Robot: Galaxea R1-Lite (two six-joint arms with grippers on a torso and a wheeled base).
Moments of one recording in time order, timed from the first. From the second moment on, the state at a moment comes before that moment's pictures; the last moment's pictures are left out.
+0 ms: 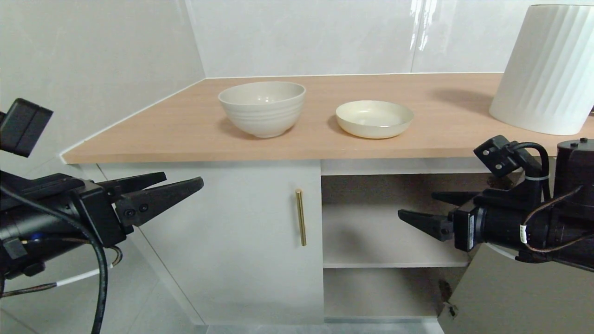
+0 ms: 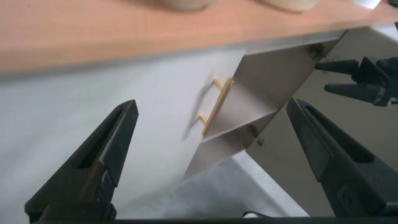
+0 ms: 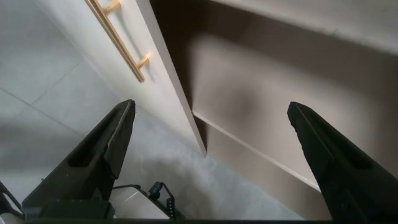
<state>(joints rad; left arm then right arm) -0.25 1.17 -0.64 -0.42 -0.36 -0.22 0.50 1.46 -0.67 -0.52 0.16 0.04</state>
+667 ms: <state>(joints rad) -0.25 1.18 -0.64 -0.42 -0.36 -0.22 0.50 1.46 -0.67 -0.52 0.16 0.04</state>
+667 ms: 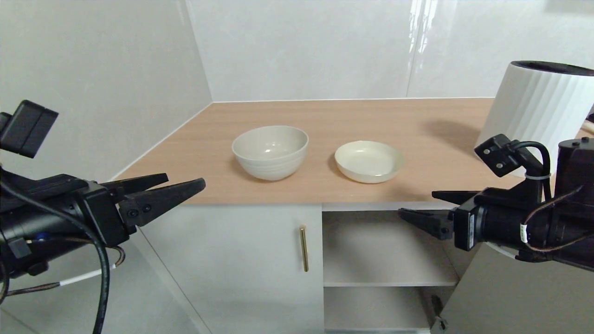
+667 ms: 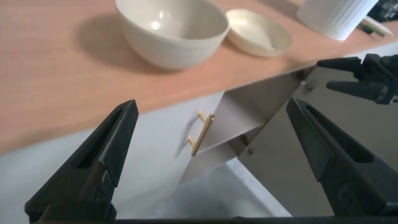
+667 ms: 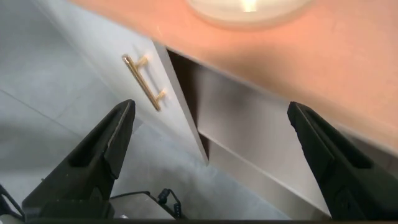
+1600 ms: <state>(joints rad) -0.25 1.51 -1.06 -0.02 -0.01 -0.22 0.47 1.69 -1.15 -0.10 -0.09 0.21</state>
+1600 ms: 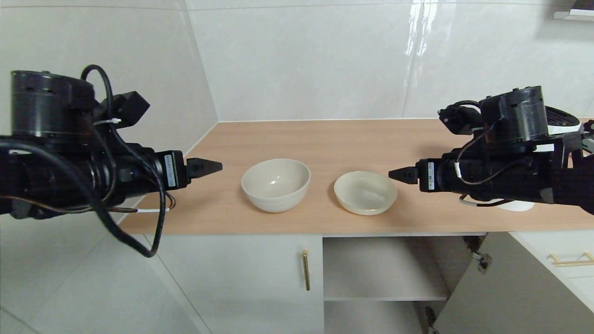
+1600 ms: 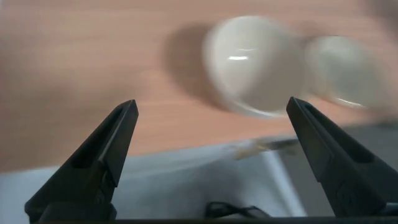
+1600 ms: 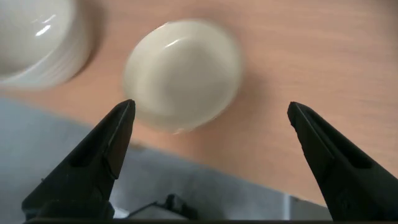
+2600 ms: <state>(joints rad) -0.39 1.90 -1.26 -0.05 0.26 -0.42 0.48 1.76 -1.18 -0.10 -0.21 0.21</state>
